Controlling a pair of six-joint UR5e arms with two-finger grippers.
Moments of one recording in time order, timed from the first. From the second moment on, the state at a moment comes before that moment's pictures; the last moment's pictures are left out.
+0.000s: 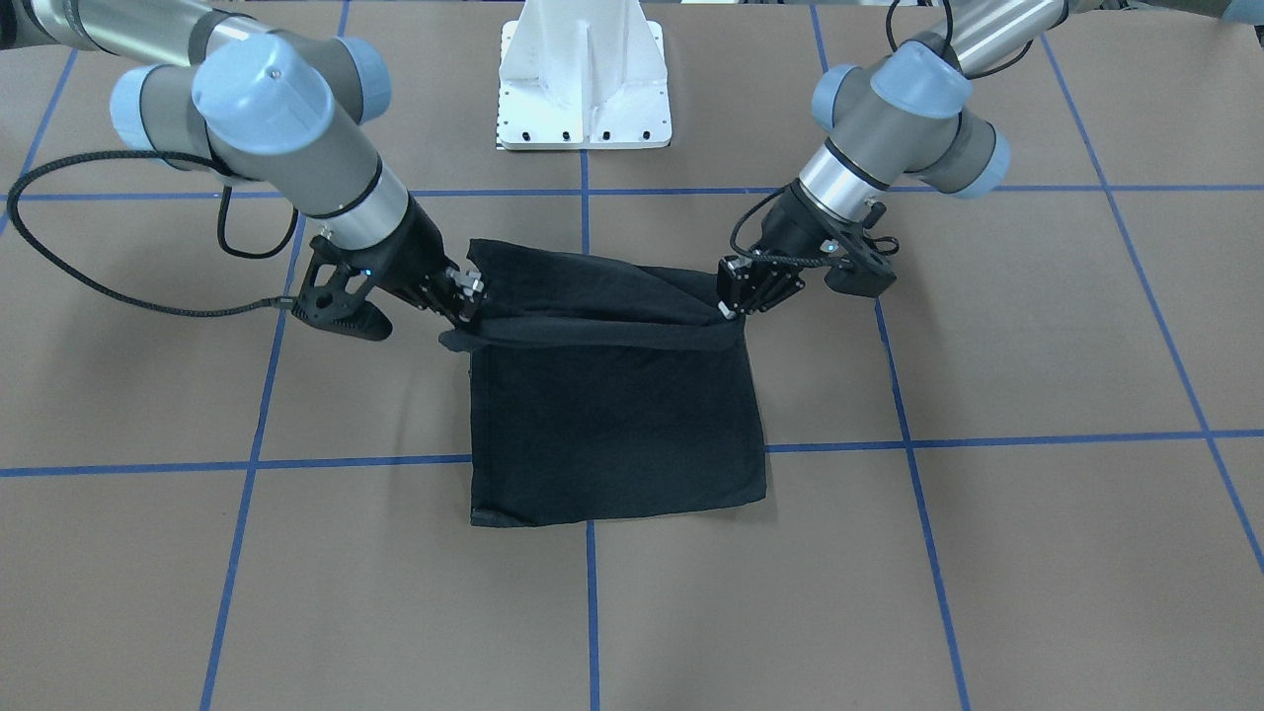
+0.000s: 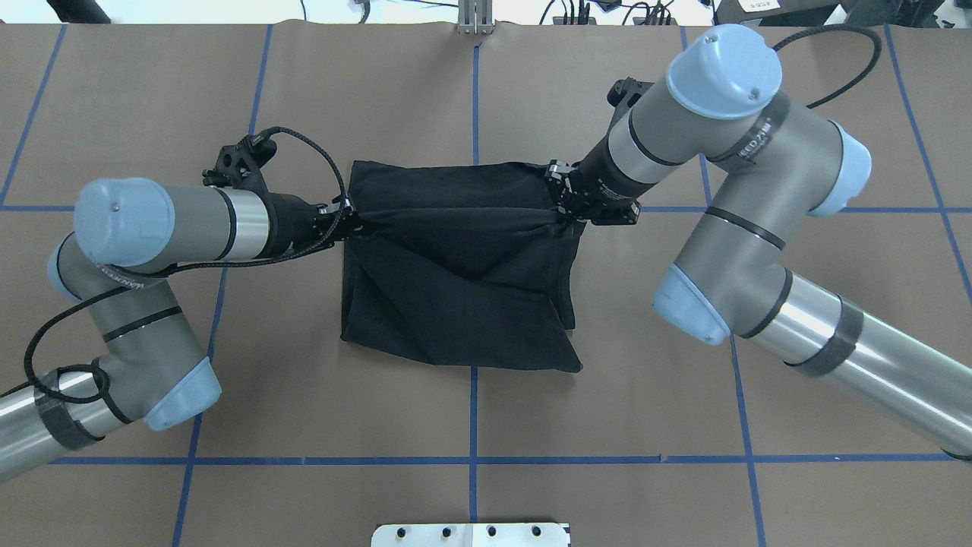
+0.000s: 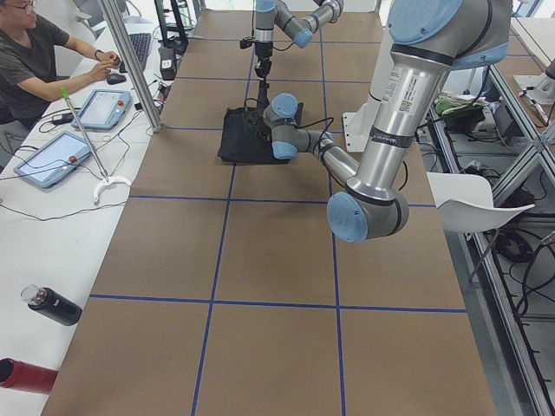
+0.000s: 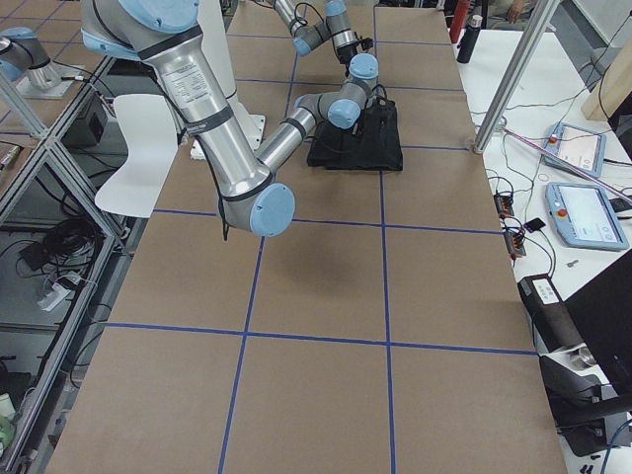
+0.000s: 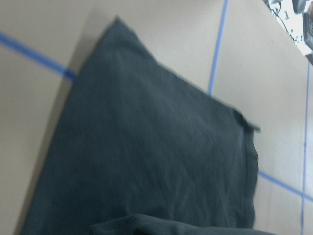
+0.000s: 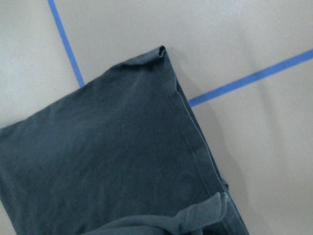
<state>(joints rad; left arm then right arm) -0.65 -1.97 -1.66 -2.45 -1.81 -1.69 0.75 -0.96 1.67 -1.34 2.13 1.53</state>
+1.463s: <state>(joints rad) -0.76 -2.15 -1.40 -2.45 -1.79 -1.70 0.79 -0.84 1.40 -1.14 2.07 1.53</state>
